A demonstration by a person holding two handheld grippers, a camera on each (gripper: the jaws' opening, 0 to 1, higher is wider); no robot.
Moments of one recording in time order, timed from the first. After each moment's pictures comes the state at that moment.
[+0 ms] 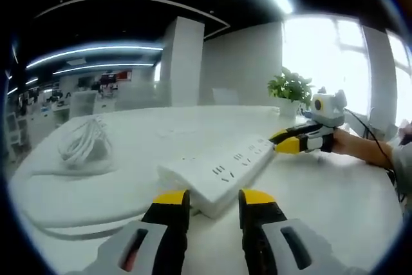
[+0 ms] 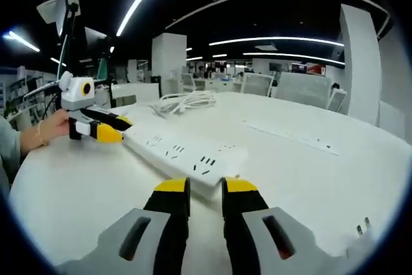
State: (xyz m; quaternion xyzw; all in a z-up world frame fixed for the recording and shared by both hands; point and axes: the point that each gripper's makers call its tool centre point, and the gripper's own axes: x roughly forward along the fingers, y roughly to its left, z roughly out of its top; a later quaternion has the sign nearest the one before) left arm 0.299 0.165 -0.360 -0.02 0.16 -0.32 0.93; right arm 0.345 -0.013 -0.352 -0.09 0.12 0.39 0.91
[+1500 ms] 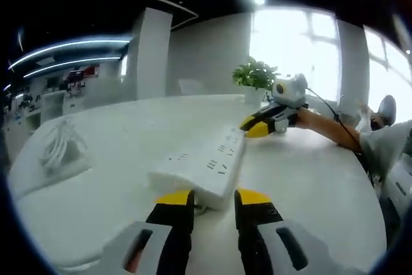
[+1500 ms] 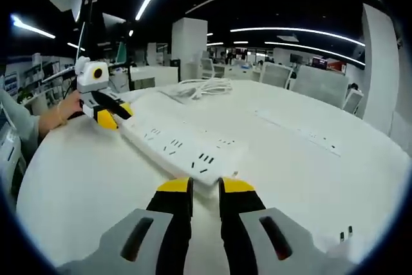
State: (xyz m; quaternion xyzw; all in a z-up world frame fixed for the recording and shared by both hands) left arm 0.258 0.148 -0.360 0.01 0.19 -0.43 0.88; right arm 0.326 -0.033 -0.354 -0.13 0.16 0.45 0.87
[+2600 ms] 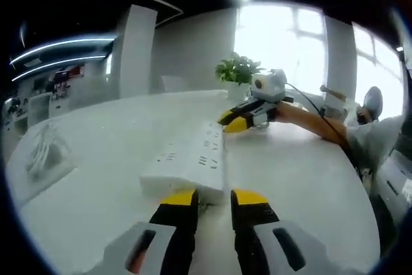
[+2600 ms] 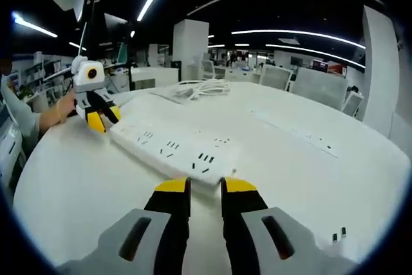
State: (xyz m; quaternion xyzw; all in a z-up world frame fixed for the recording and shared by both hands) left arm 0.236 0.128 -0.363 0.03 0.20 -0.47 0.86; right arm 0.331 -0.042 -0.357 -0.13 0.15 0.45 0.87
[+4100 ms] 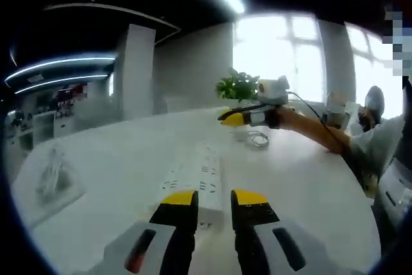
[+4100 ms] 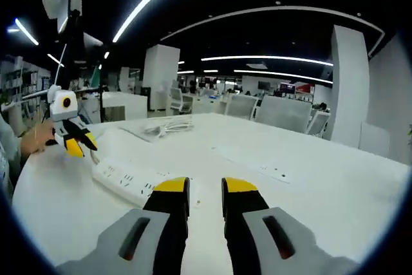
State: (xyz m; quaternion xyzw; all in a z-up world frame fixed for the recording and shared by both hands) left arm 0.238 0.124 -0.326 0.03 0.13 -0.45 0.88; right arm 0.346 -0.083 -0.272 -0.09 0.05 0.35 0.93
